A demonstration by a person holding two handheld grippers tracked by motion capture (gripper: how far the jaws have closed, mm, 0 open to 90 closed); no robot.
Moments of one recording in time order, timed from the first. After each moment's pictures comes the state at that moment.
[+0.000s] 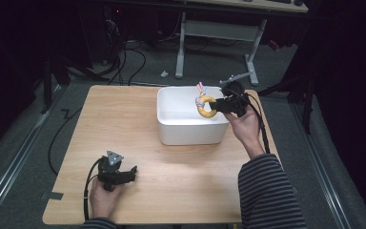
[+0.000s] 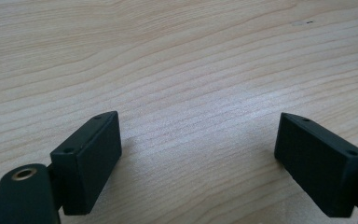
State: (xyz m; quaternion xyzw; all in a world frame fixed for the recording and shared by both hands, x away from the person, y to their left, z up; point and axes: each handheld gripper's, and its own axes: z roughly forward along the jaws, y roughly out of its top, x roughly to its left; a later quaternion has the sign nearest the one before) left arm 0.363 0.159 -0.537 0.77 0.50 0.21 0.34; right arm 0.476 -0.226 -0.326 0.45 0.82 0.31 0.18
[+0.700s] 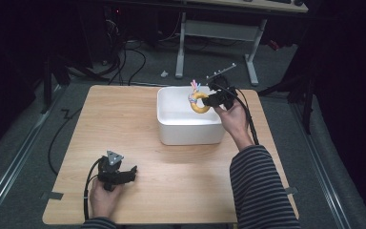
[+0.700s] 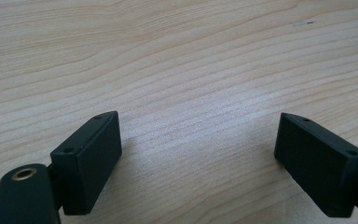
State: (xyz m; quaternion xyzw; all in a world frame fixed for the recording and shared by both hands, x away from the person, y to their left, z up) left arm 0.363 0.159 -0.537 0.77 0.50 0.21 0.34; right arm 0.507 -0.198 -0.334 0.46 0.83 0.26 0.19
